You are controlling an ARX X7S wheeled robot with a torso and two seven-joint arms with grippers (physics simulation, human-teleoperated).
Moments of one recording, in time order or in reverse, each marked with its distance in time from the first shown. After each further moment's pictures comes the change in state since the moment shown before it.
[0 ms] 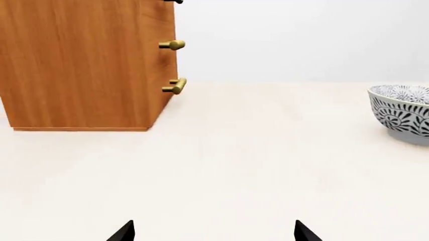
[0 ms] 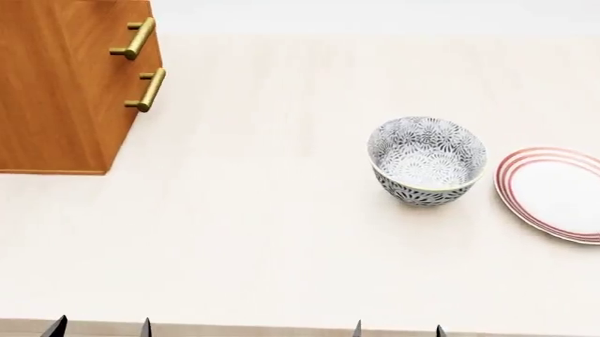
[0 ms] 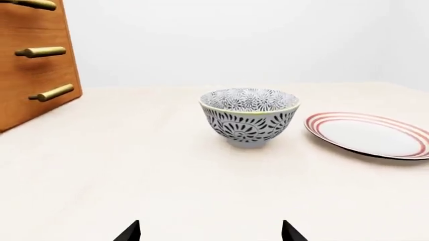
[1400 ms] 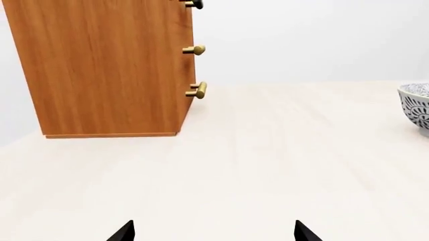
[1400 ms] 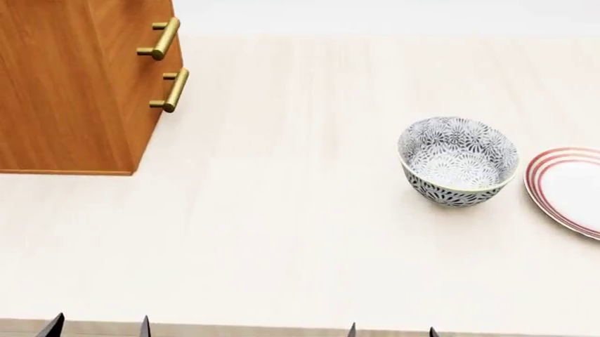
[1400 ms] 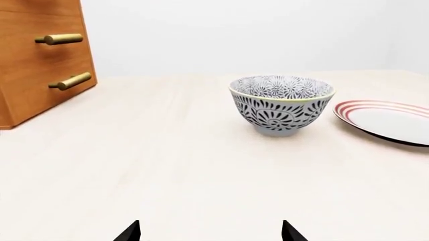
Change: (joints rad) left arm 0.000 0.025 -0.019 0.003 0.058 0.003 -0.002; right arm 0.012 -0.018 0.004 -0.002 -0.009 0.059 -0.011
